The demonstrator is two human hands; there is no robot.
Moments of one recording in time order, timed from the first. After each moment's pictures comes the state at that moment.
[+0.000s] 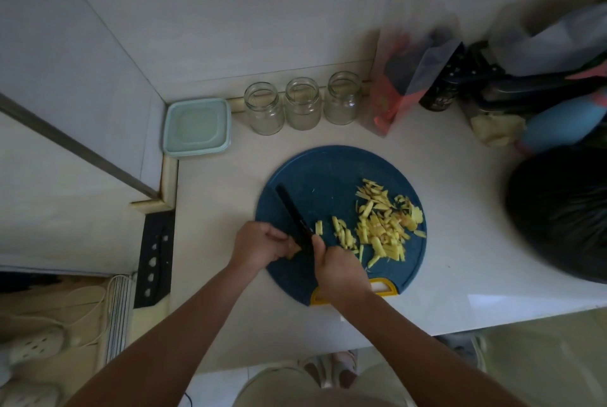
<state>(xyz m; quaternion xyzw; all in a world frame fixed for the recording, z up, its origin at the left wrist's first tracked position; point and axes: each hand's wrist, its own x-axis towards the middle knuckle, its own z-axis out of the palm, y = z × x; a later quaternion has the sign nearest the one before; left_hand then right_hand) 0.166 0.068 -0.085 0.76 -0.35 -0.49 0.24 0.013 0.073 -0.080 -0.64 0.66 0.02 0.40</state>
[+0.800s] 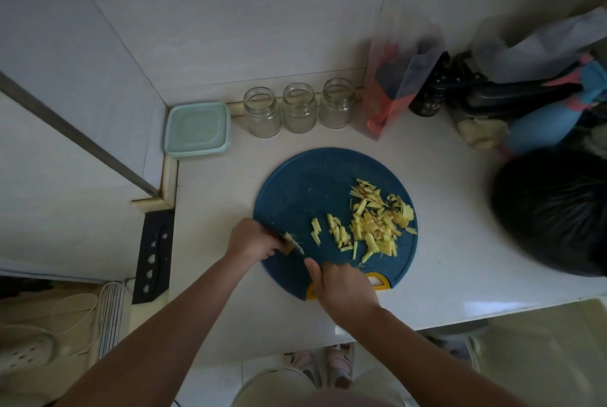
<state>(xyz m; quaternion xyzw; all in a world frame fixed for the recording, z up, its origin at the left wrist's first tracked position) 0.167 0.064 -0.075 0.79 -0.36 -0.47 0.13 -0.010 0.105 -0.073 -0.76 0.57 0.06 0.32</state>
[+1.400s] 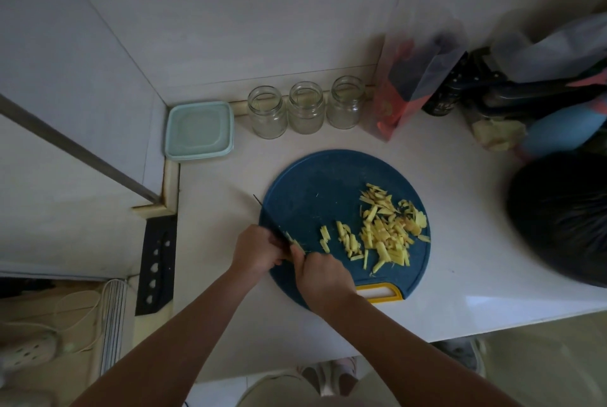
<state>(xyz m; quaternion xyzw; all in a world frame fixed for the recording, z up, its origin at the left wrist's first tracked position) 0.174 0.062 -0.083 0.78 -0.43 -0.45 0.14 0.044 0.080 -0.076 -0.70 0.63 0.04 0.34</state>
